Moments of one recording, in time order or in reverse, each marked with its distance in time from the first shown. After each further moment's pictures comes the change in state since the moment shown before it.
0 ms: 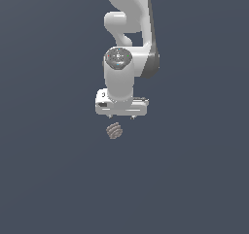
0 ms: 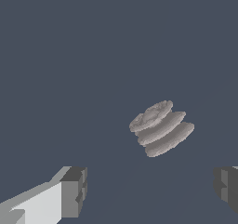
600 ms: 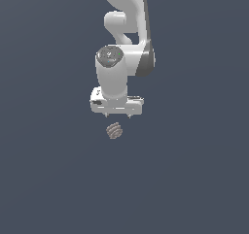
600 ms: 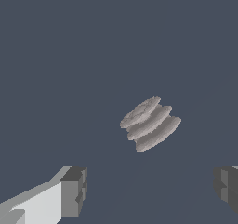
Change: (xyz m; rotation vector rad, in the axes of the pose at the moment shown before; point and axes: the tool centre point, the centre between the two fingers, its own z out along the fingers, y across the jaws) arm -0.005 0.016 -0.004 0.021 -0.005 0.044
